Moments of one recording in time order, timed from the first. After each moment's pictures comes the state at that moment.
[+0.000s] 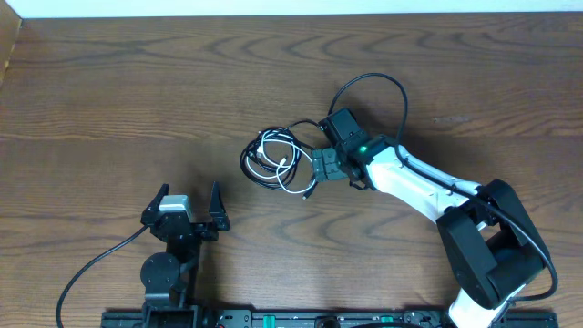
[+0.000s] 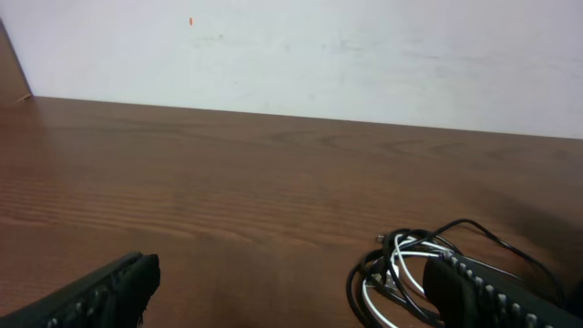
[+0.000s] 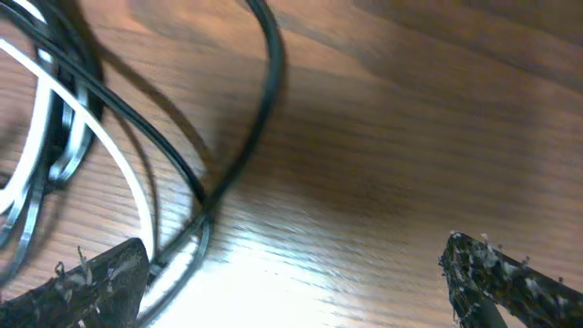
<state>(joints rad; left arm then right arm) -0.02 0.01 0.02 -0.11 0.01 -0.08 0.60 1.86 1.13 -0.42 0.10 0.38</state>
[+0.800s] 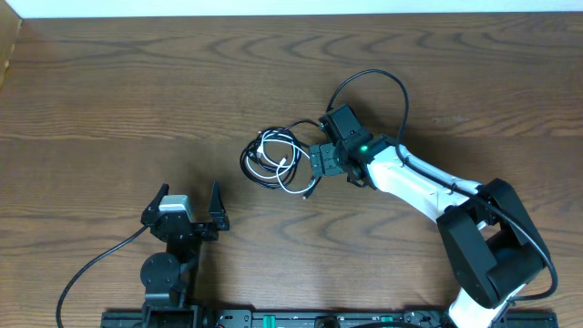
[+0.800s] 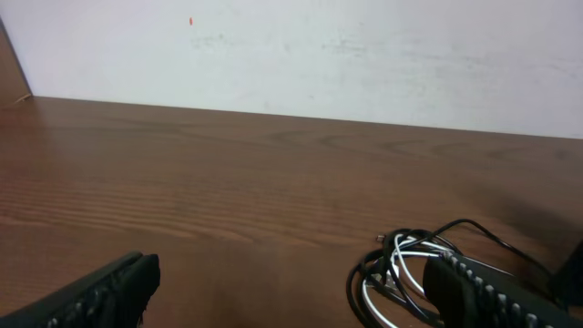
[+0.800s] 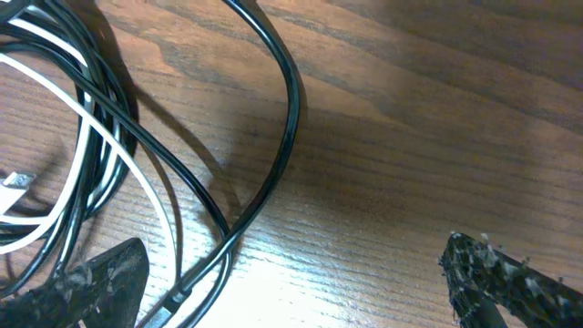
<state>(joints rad) -0.02 0.01 0.02 -0.11 0.01 -0.08 0.59 1.86 1.13 -0.36 0.09 0.37</state>
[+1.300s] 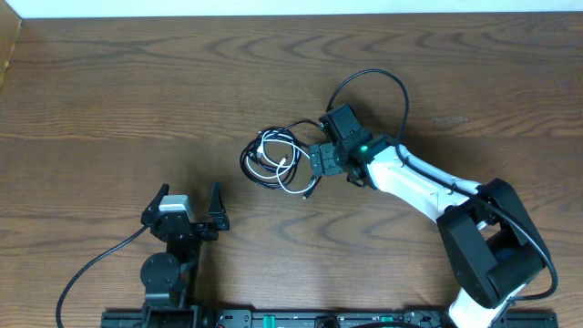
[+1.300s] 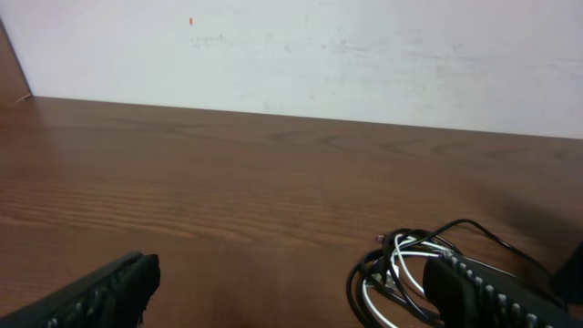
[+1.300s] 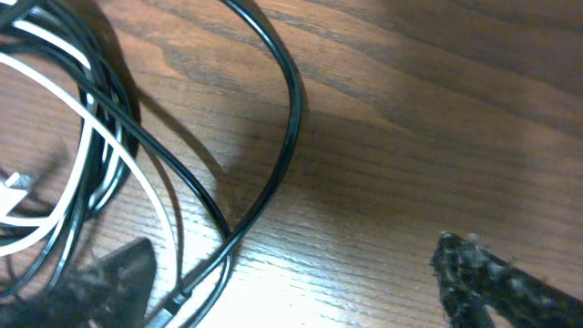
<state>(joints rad) -0.02 0.01 0.02 -0.11 0.01 -0.08 0.59 1.86 1.13 -0.36 0.09 0.36</state>
